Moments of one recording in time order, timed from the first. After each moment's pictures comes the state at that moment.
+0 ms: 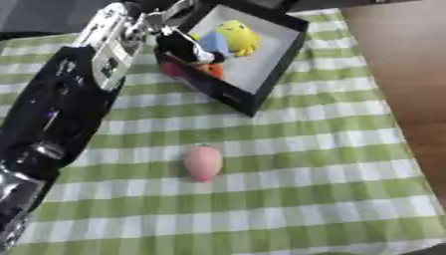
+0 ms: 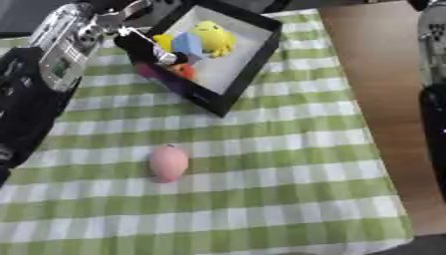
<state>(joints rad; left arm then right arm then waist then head) -1.07 0.26 -0.38 -1.14 -0.80 -0.19 -0.34 -0.69 -0.49 0.02 -1.90 -0.38 0.19 -0.08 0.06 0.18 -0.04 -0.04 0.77</state>
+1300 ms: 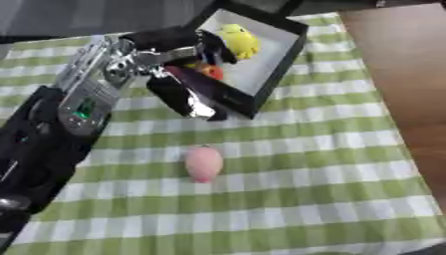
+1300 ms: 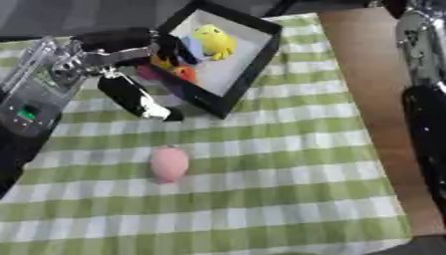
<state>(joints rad) -0.91 0.30 -0.48 -1.47 -0.58 -0.08 -0.70 -0.64 -0.51 0.02 -1.90 -0.36 0.21 -0.08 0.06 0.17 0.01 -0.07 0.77</state>
